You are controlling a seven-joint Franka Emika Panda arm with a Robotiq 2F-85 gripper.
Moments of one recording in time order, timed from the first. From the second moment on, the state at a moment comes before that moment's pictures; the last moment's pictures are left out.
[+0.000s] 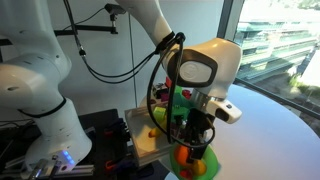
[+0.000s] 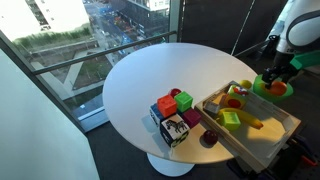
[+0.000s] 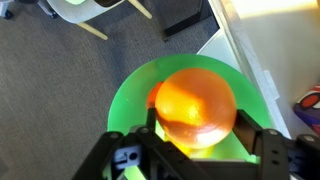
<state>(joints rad) -0.20 0.12 -0.27 -2.41 -0.19 2.32 0.14</state>
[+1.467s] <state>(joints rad) -0.12 0.14 -0.15 -2.13 -0.02 2.15 0.27</state>
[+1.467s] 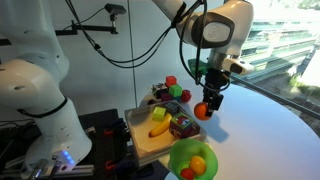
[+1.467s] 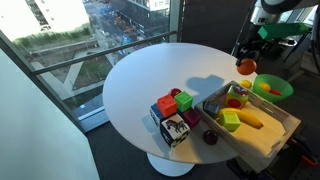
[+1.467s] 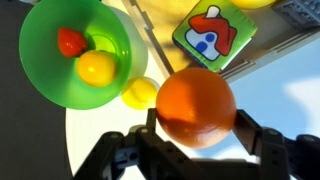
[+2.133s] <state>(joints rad) -0.08 0.35 -0.14 -1.93 -0.02 2.20 0.36</state>
